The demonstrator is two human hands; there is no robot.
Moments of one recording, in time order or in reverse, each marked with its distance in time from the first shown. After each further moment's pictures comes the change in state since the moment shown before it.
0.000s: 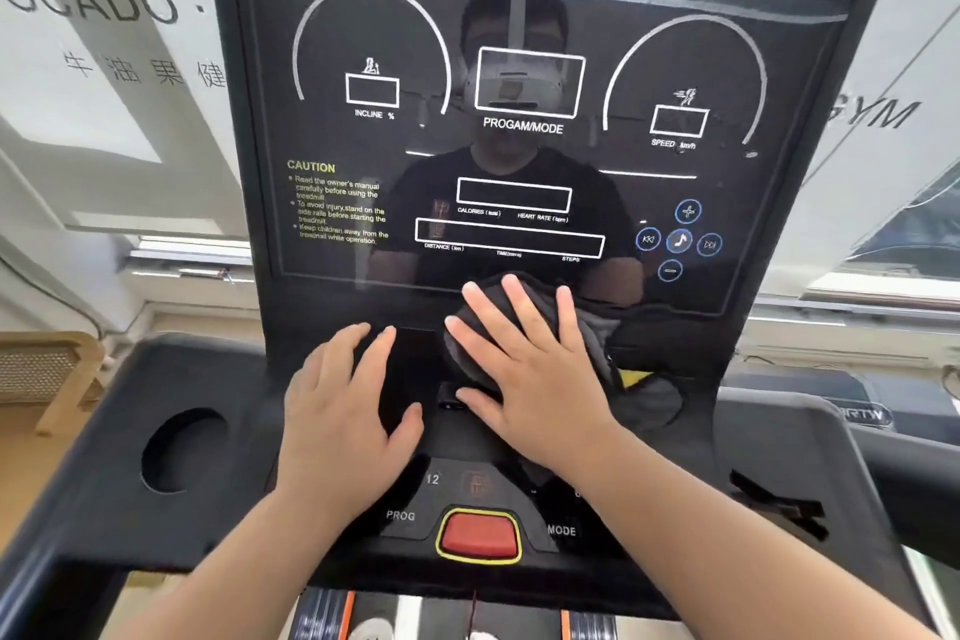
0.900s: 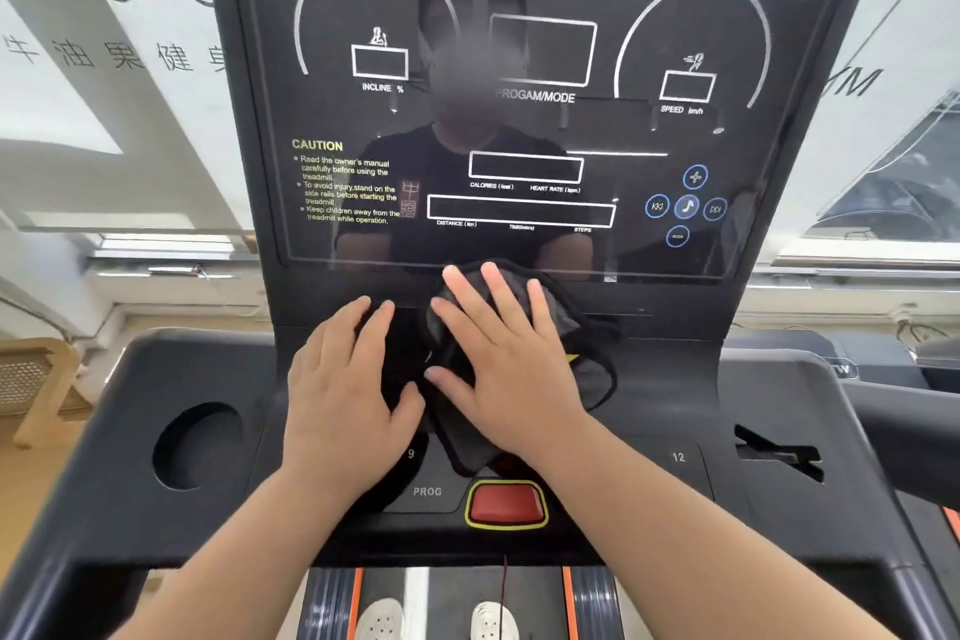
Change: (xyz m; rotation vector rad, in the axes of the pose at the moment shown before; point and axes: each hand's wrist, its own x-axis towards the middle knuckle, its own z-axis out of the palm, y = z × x) left_hand 0.004 -0.022 -0.002 -0.088 -0.011 0.044; right_hand 0.008 -0.051 0.002 0.156 -0.060 0.160
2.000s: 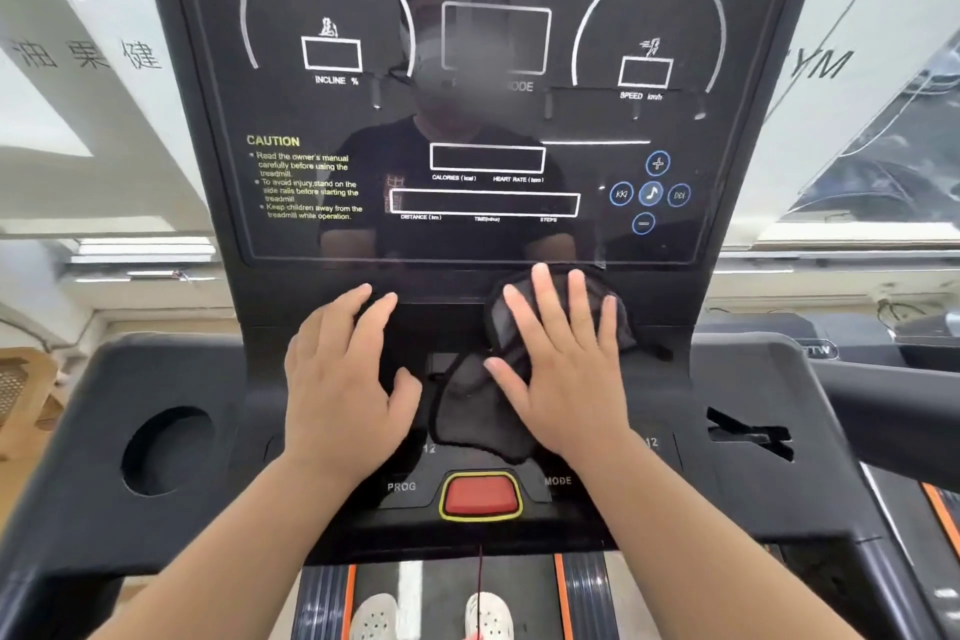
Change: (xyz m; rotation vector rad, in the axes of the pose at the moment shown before) left_hand 0.006 0.024 0.008 -0.071 0.110 0.087; right_hand -0.048 0.057 0.015 -0.081 0.049 0.243
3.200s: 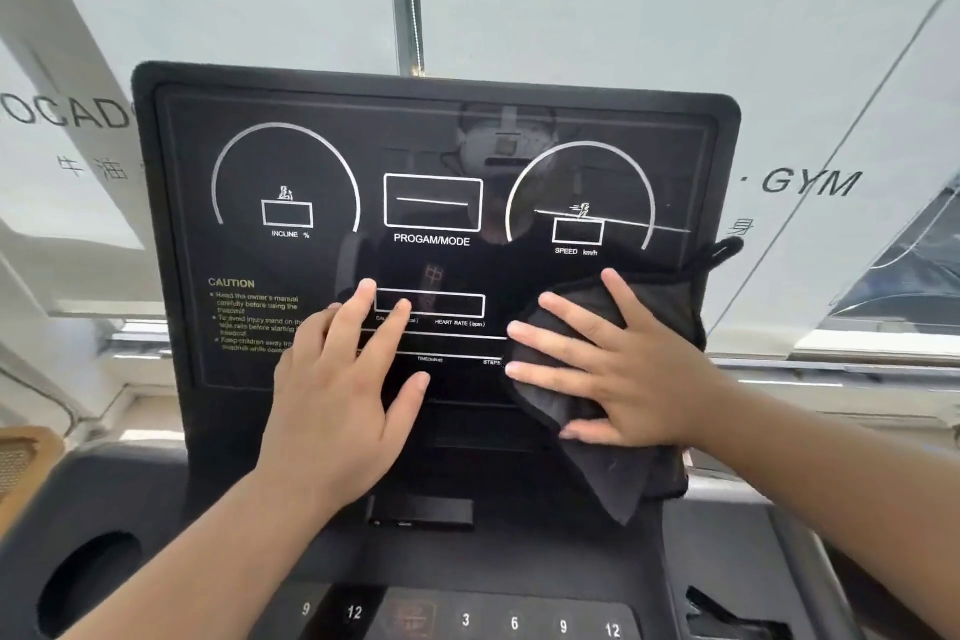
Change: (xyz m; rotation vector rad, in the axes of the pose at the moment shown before) left_hand 0.104 0.071 -0.016 0.238 0.015 0.051; right_hand 0.137 0.160 -0.077 -0.416 0.253 -0.924
